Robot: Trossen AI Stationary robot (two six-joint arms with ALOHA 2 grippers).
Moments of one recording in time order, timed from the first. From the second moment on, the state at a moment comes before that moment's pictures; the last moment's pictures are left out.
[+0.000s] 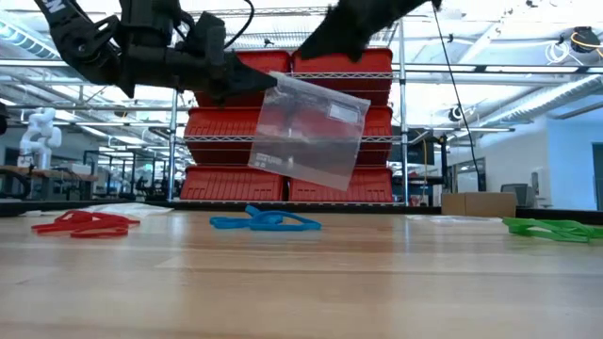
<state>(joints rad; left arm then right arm) 0.24 1.33 0.43 0.92 0.04 0.04 -0.14 1.56 1.27 -0.21 0.02 -0.12</state>
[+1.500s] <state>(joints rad) 0.24 1.33 0.43 0.91 0.07 0.07 -0.20 1.71 1.50 -0.55 -0.02 -0.16</state>
